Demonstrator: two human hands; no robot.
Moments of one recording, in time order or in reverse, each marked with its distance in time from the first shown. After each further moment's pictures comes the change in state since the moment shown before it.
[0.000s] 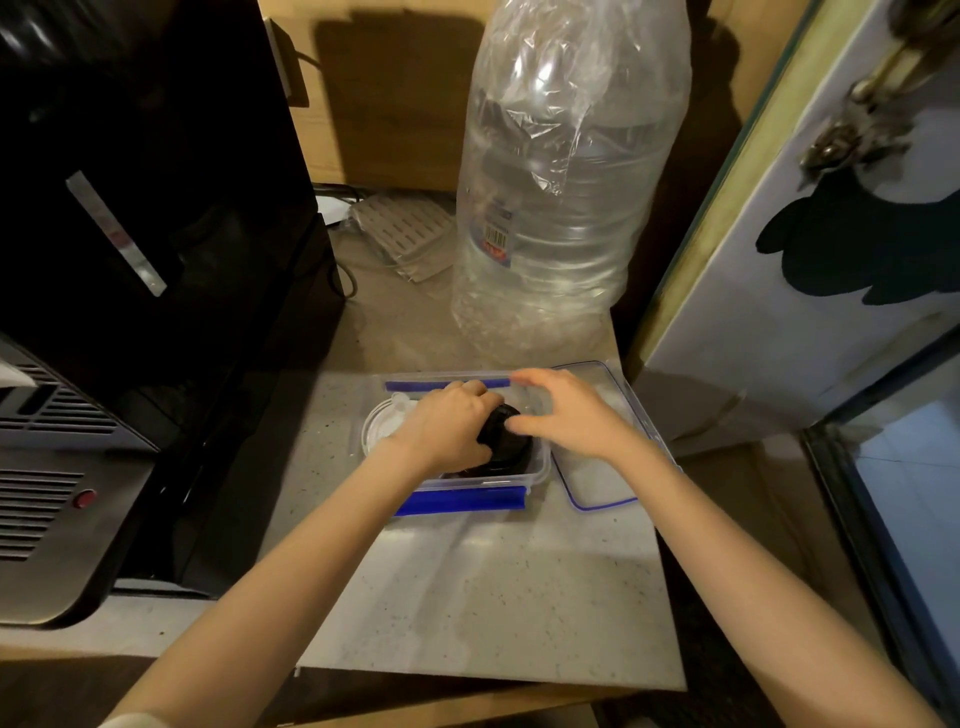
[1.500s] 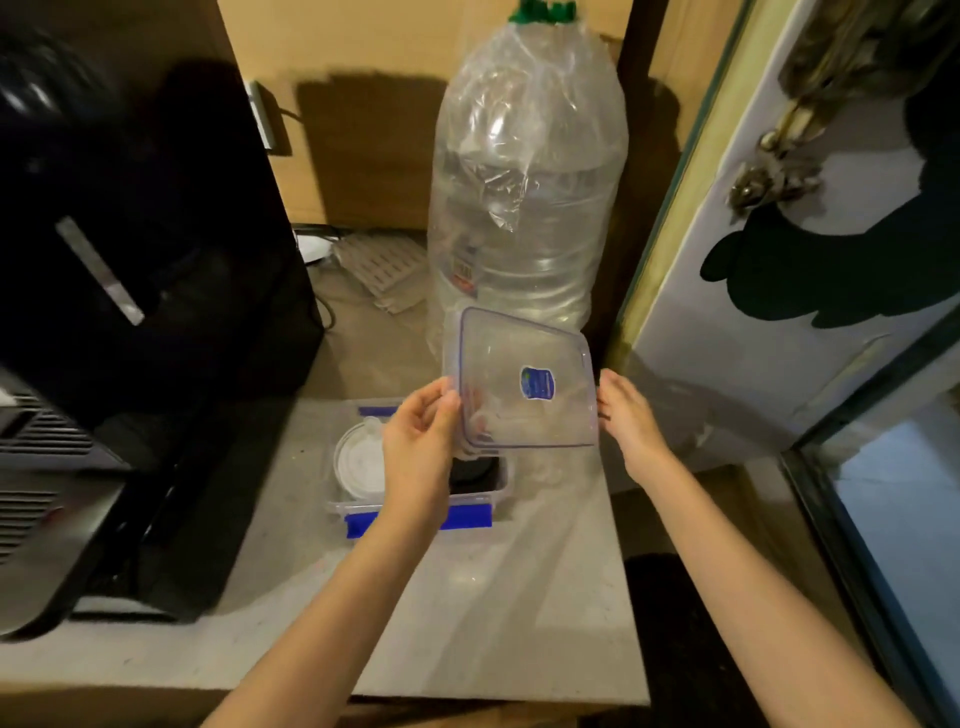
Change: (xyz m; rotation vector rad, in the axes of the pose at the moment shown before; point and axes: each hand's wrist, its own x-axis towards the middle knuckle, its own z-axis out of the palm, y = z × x) left_hand -0.027 0.068 -0.004 -1.590 0.800 -0.389; right_hand -0.017 0.062 -0.039 0.851 0.517 0.364
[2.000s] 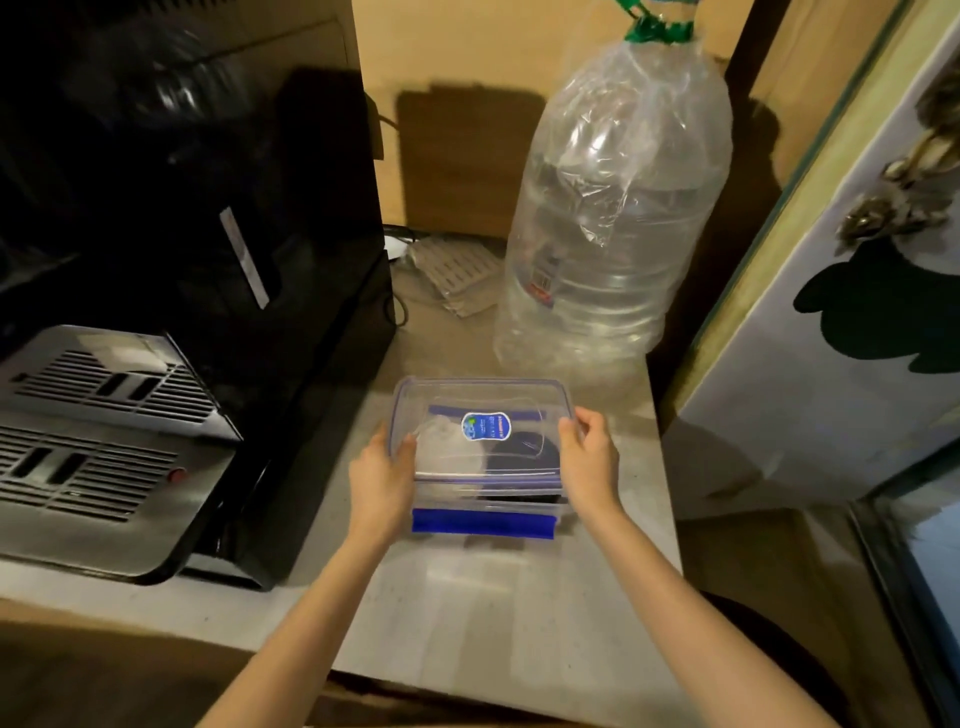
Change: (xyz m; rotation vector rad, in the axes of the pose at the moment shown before) left_hand 0.020 -0.007 -0.099 0.621 0.243 -0.018; right_hand -0.050 0.026 0.103 -0.282 0.024 -0.230
